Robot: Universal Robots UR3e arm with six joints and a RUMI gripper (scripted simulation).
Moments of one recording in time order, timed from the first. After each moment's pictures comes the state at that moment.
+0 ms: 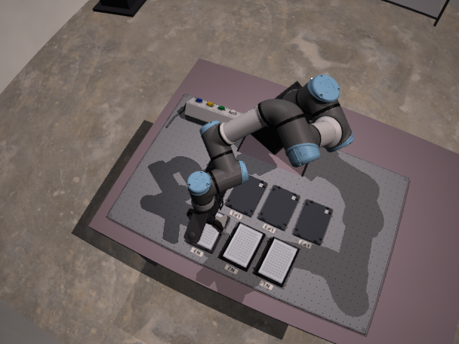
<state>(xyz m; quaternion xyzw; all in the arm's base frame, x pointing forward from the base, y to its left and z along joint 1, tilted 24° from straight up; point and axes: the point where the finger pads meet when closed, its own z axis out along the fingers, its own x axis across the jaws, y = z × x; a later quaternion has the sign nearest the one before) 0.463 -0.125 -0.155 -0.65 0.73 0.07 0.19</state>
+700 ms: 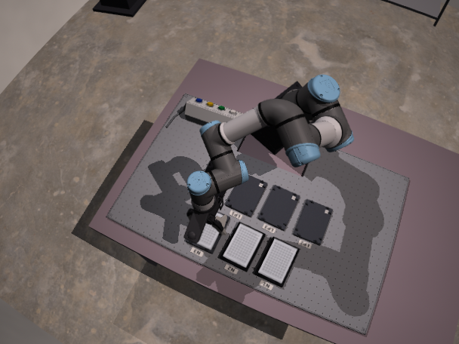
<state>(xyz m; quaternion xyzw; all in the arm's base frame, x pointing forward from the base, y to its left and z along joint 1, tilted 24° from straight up) 0.463 -0.126 -0.154 -0.65 0.73 0.07 0.19</state>
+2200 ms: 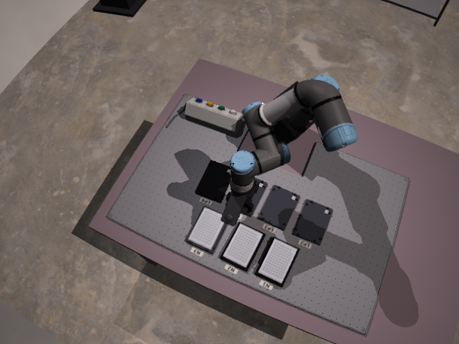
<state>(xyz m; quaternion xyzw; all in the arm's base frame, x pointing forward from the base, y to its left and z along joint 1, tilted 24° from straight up) 0.376 -0.043 -0.119 -0.65 0.73 0.07 0.19</state>
